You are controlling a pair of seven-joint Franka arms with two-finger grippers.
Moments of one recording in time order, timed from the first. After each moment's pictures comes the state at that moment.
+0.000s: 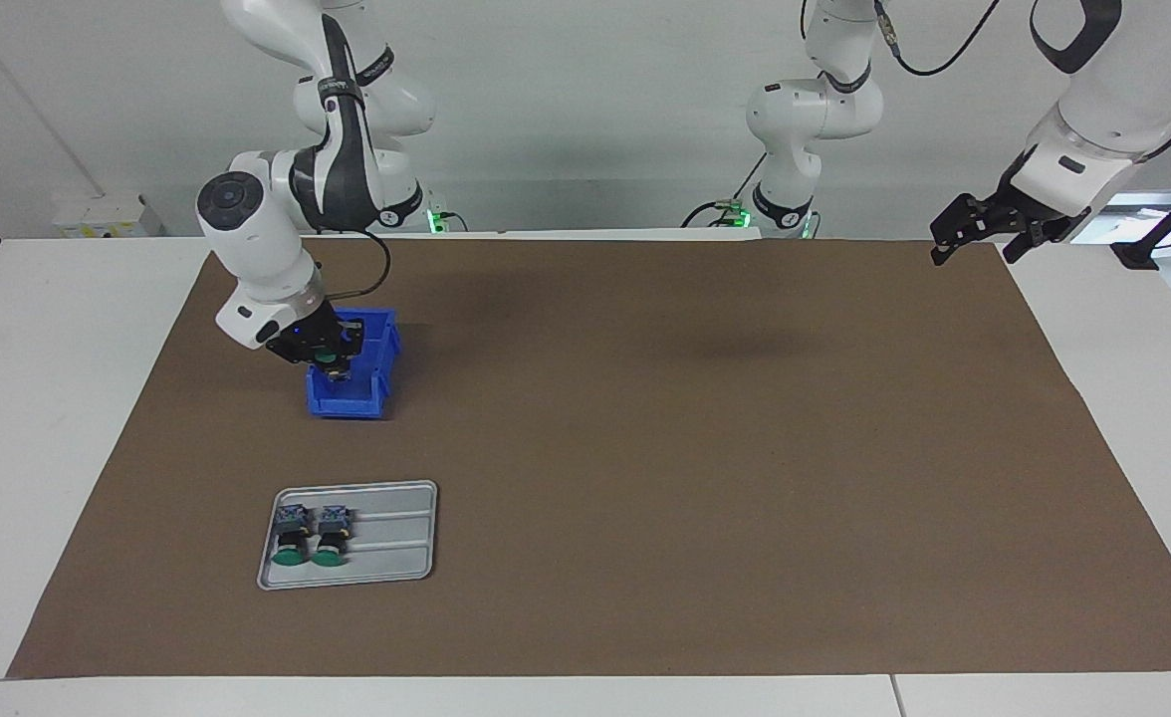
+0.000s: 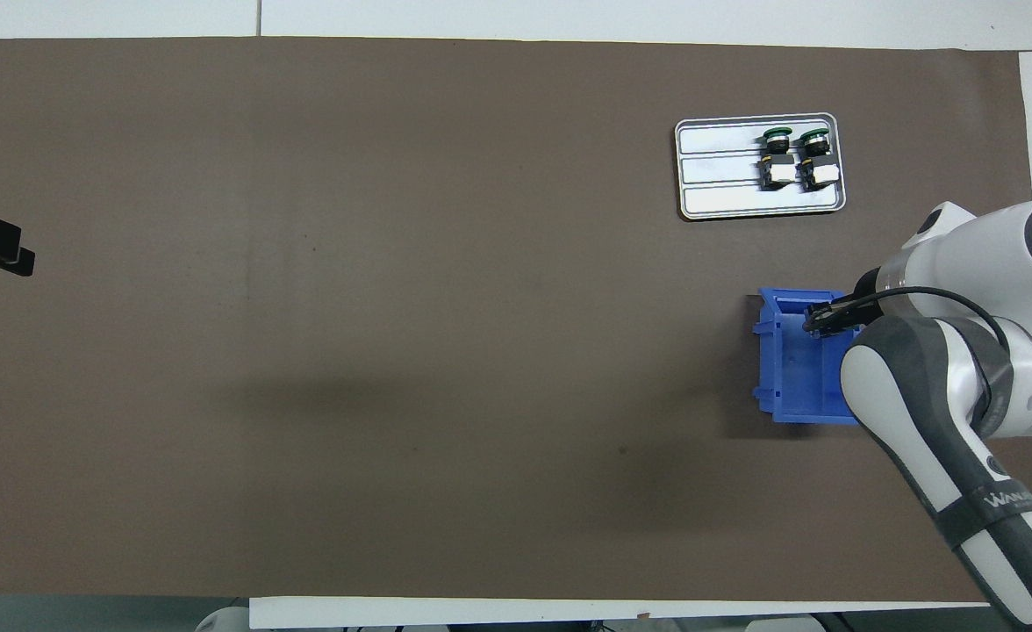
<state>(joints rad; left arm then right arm) -0.05 0.00 -0.02 -1.52 -0.01 1.40 0.02 -0.04 -0.05 0.05 -2.26 0.00 2.14 -0.13</state>
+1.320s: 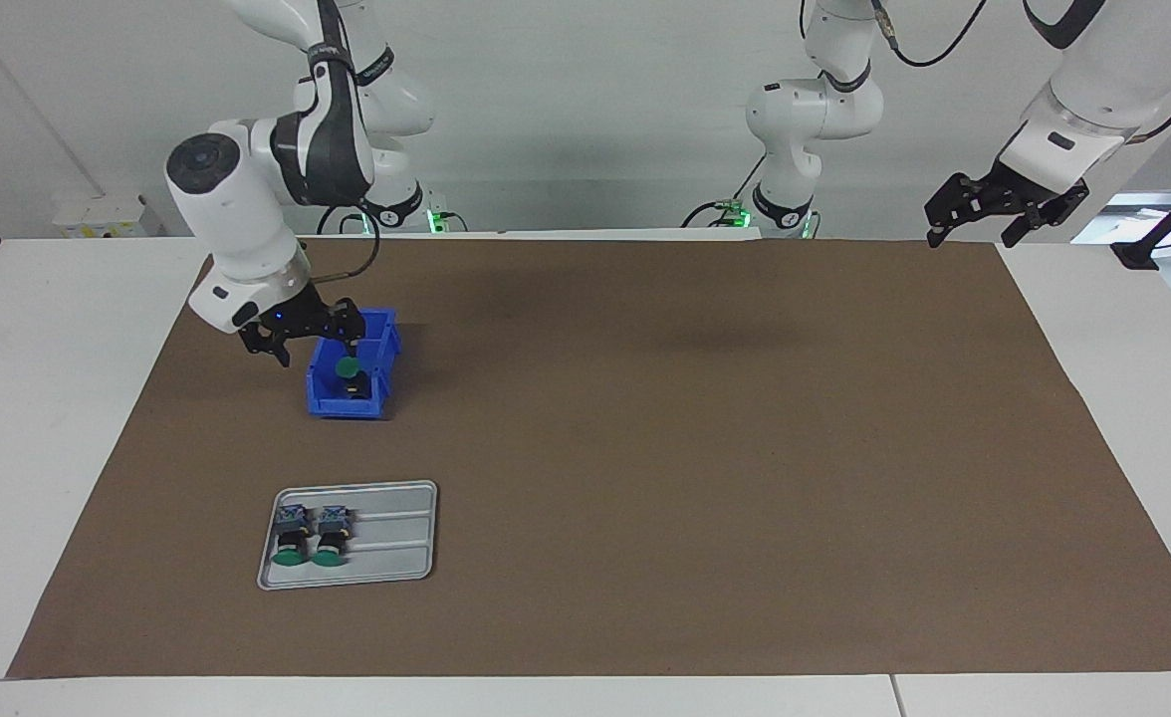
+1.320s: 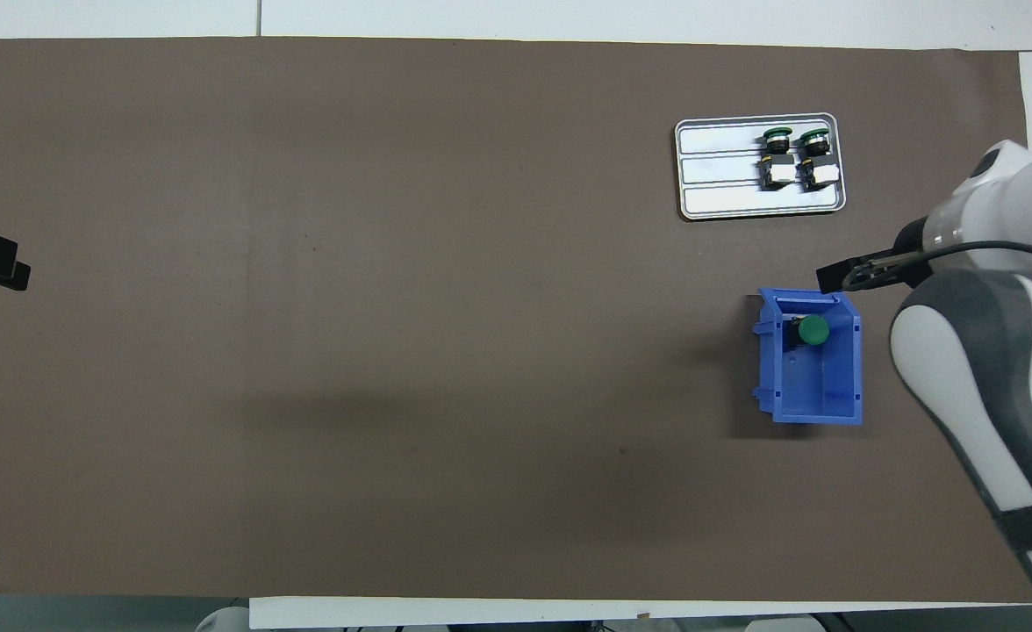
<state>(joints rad) -0.07 -0.02 -0.02 -1.50 0.02 1.34 0.04 -0.04 -0.06 0.05 -1.95 0.00 1.88 -0.13</state>
